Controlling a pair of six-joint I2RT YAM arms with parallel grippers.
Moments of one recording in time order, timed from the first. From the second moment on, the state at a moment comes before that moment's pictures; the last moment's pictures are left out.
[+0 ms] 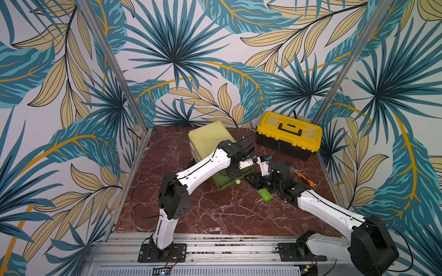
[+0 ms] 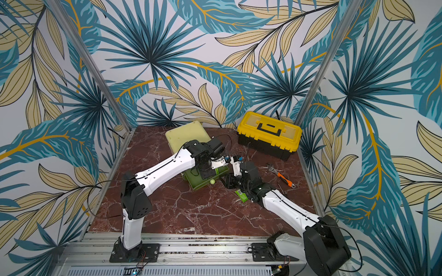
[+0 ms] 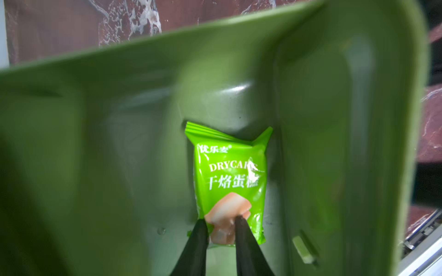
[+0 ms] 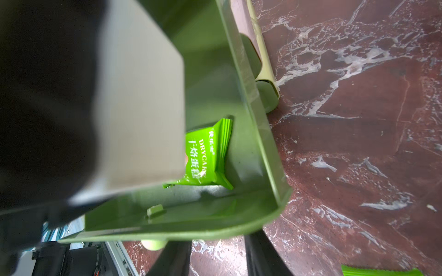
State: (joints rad) left arm -0.82 2.02 1.97 -1.27 -0.15 0.38; right arm 0.48 1.22 0.67 -0.02 -0.30 0.51
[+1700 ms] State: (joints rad) left arm -1.15 1.91 1.88 -1.03 -0.15 0.29; right arm 0.49 0.56 0.84 -0.84 0.45 0.50
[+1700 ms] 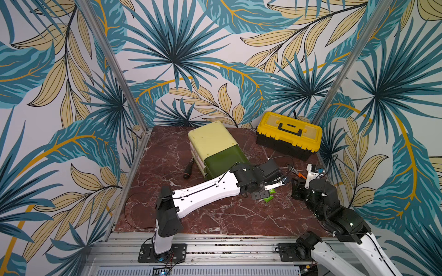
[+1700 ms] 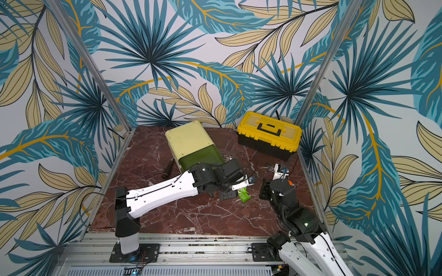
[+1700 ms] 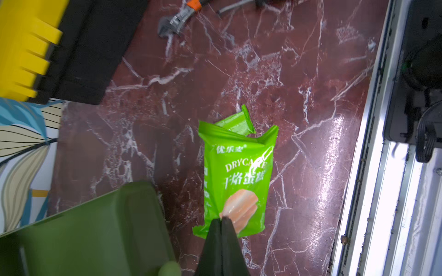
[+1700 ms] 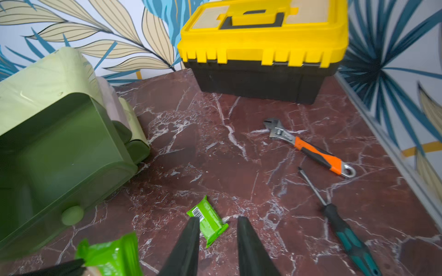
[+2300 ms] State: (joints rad) left arm -1.15 2.12 1.77 -0.93 -0.19 0.35; right arm 0.49 0.54 0.90 -0.97 0.56 0.51
